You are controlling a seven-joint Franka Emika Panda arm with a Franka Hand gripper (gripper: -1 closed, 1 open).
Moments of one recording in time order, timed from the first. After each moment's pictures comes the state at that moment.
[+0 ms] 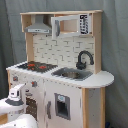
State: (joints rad) arm -0.75 -1.52 1.73 -2.56 -0.02 3.37 0.76
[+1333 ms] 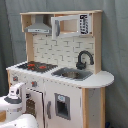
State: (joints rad) arm -0.79 -1.51 1.72 -2.48 -0.01 3.27 0.76
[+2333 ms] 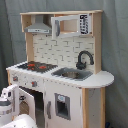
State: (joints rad) arm -0.64 -1.51 1.72 -2.47 -0.01 3.00 0.80
